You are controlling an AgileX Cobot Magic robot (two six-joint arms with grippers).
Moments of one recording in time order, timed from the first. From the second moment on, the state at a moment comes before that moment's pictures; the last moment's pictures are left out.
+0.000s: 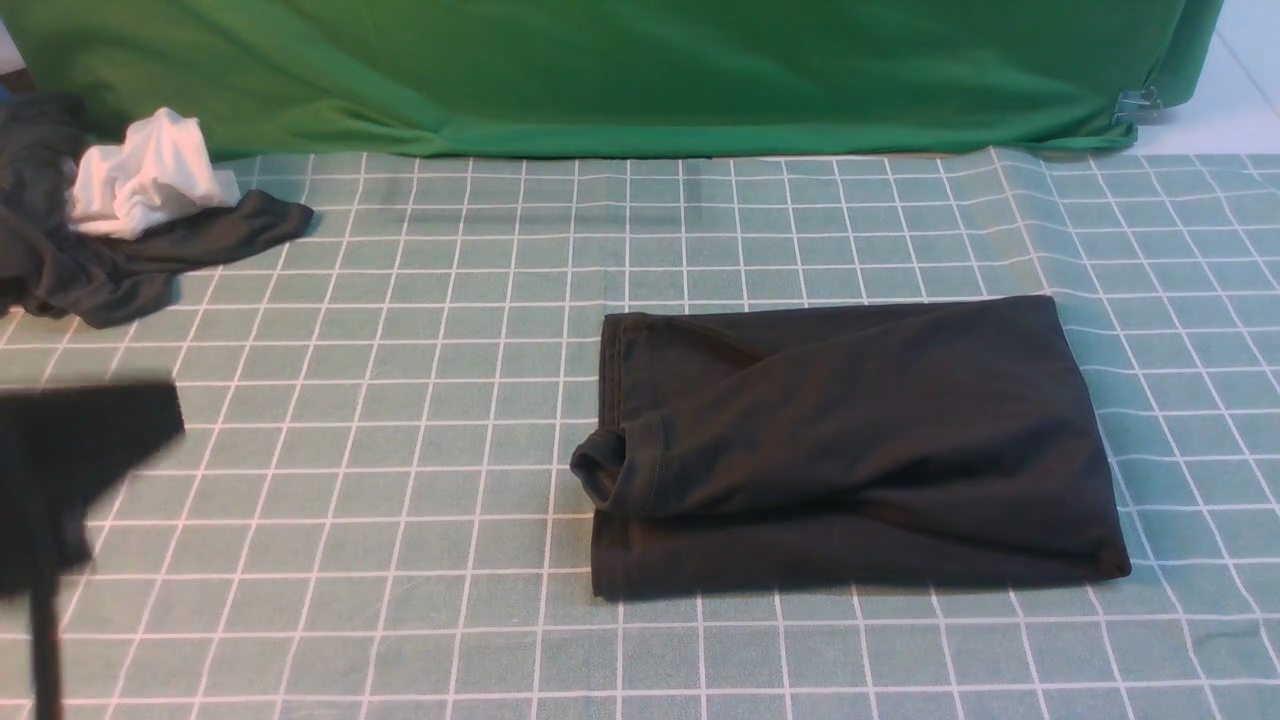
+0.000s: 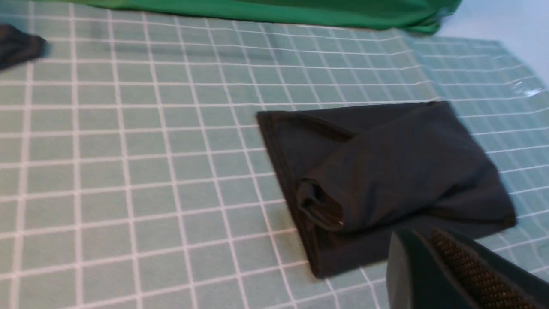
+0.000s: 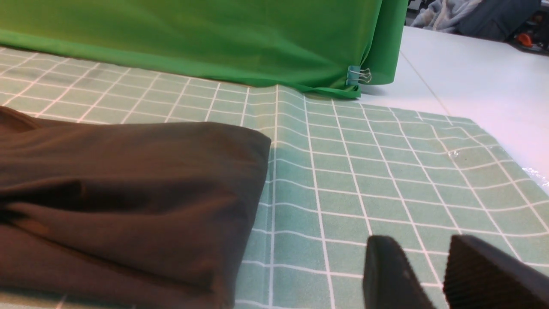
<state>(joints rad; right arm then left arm) 0.04 0.00 0.01 -0.12 0.22 0.03 -0.21 0.50 -0.70 -0.32 0.75 -0.02</state>
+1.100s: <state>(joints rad) 0.04 0.00 0.01 -0.12 0.22 0.03 -0.21 0.20 -0.23 -0.05 0.02 -0.02</state>
